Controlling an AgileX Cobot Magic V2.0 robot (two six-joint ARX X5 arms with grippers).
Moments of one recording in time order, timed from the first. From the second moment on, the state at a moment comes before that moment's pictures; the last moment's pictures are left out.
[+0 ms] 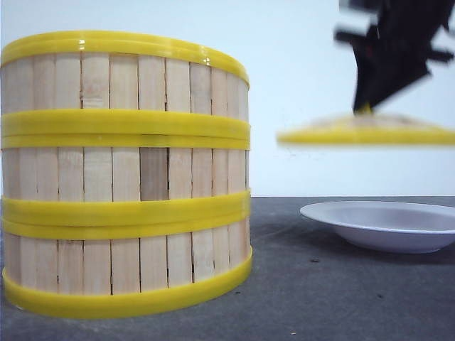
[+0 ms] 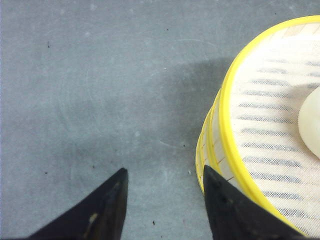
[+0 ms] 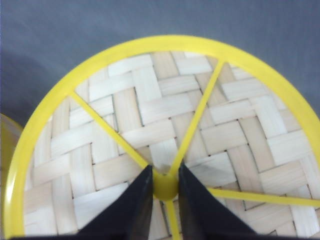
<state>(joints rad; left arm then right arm) -0.21 0.91 1.15 -0.98 -0.03 0.01 0.28 1.41 1.27 -0.64 -0.13 0.01</state>
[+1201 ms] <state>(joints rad) -0.21 0.91 1.15 -0.97 -0.03 0.01 0.82 1.70 1.81 -0.86 -0.23 0.00</state>
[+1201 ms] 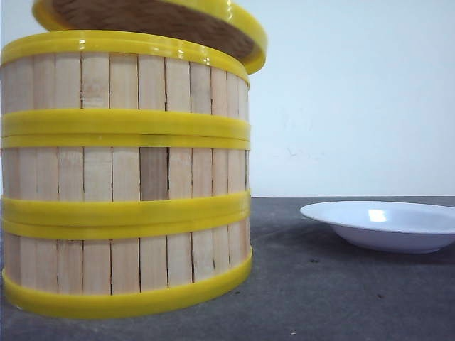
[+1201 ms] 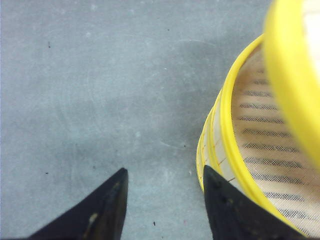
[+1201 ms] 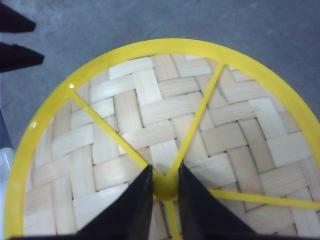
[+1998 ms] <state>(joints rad) -0.21 0.91 1.15 -0.96 -0.03 0.01 0.87 1.77 1.82 -0.87 -0.18 -0.03</state>
